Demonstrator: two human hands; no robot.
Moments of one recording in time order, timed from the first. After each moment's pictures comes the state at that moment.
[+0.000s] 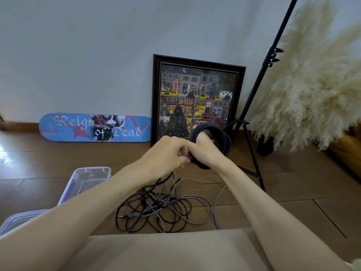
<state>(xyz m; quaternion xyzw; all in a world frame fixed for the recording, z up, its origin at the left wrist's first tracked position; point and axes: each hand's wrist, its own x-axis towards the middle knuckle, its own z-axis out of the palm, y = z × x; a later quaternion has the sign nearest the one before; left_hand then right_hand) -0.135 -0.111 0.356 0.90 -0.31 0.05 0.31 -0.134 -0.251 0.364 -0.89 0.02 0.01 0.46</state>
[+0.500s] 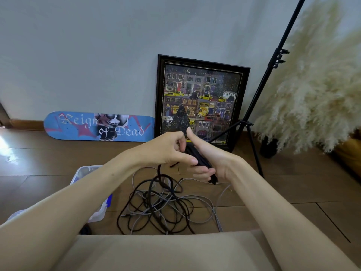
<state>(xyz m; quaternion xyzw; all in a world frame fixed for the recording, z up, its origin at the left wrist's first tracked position) -0.120 -0.095 0.369 0.83 -0.31 -0.12 0.45 -0.144 -0.260 0.369 -0.71 -0.03 0.36 0.60</state>
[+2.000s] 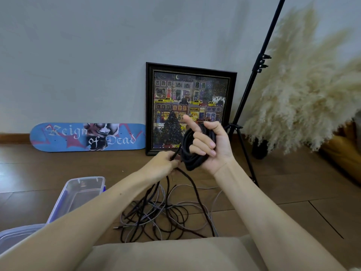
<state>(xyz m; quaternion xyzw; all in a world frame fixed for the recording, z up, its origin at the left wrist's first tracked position) -0.100 -0.126 0.321 0.83 -0.20 -0.15 0.51 -0.133 -0.277 0.374 -0.27 -0.13 0.18 0.94</state>
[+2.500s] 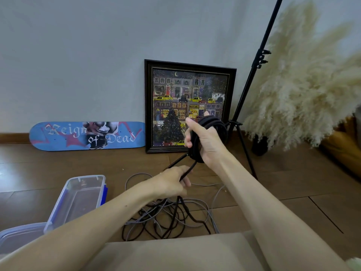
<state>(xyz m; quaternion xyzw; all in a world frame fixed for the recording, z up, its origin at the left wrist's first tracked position) -0.133 -0.139 0.313 0.86 -0.26 -0.25 0.35 -0.131 -0.263 0.379 -0.63 0.02 -0.06 0.78</state>
